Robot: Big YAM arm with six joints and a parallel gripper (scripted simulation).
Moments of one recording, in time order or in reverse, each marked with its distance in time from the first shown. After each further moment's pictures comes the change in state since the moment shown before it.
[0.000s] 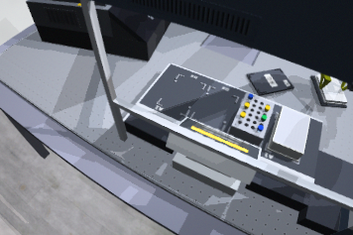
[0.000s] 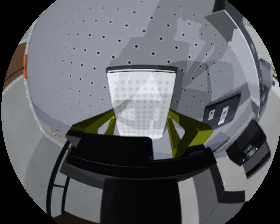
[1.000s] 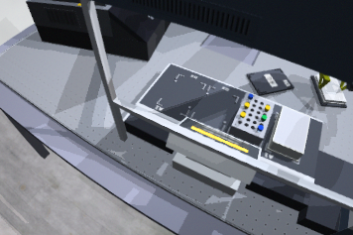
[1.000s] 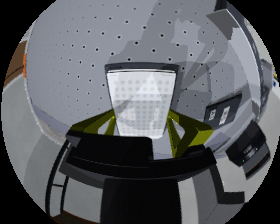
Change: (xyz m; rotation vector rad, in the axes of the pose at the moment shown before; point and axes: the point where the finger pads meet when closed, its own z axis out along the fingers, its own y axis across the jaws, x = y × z) arm 0.004 -0.001 0.003 0.000 0.003 -0.011
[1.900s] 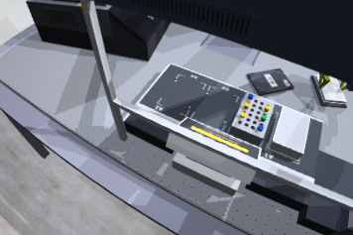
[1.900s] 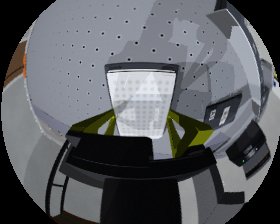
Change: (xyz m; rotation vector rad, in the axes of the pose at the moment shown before) arm 0.000 0.000 0.000 -0.001 0.000 0.001
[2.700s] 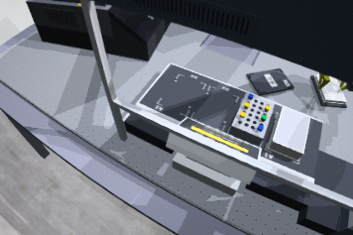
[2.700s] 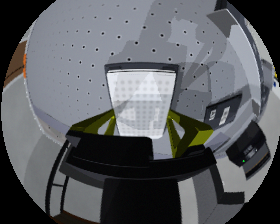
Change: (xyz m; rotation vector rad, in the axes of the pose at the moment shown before) arm 0.000 0.000 0.000 -0.001 0.001 0.000
